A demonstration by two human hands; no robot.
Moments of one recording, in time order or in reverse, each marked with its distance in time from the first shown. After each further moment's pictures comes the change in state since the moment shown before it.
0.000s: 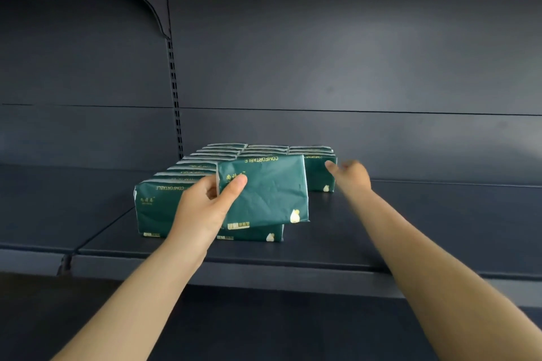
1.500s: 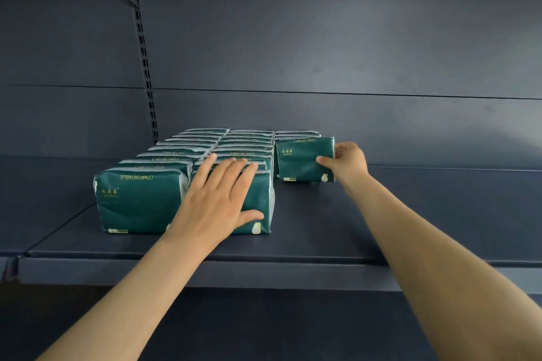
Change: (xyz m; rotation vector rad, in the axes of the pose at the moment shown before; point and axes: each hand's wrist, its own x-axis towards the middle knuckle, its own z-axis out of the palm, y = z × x) left_hand 0.039 -0.050 0.031 1.336 -0.028 0.972; right_hand -0.002 0.007 -0.011 0.311 -0.019 -0.002
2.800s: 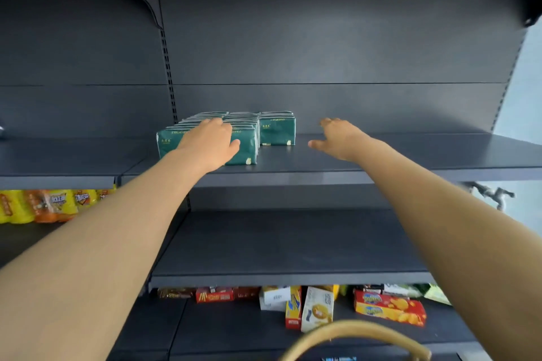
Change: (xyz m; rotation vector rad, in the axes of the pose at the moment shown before) left_hand -0.039 0.023 -0.192 -0.205 -0.395 -0.245; right_hand -0.219 -0.087 -0.136 -1.017 -0.292 -0.329
